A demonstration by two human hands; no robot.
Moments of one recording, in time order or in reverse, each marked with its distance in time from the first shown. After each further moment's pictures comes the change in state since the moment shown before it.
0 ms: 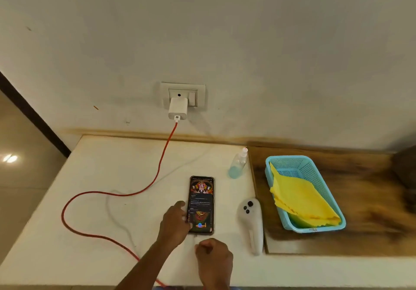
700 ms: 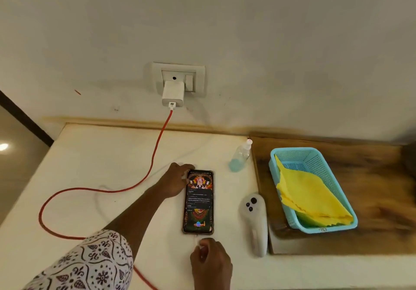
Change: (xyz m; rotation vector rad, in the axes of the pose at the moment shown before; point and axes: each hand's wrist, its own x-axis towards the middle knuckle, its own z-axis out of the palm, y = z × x) left_hand 0.111 0.017 -0.024 0.139 -0.210 0.317; right_hand 0.011 0.022 0.035 -0.226 0.106 -0.382
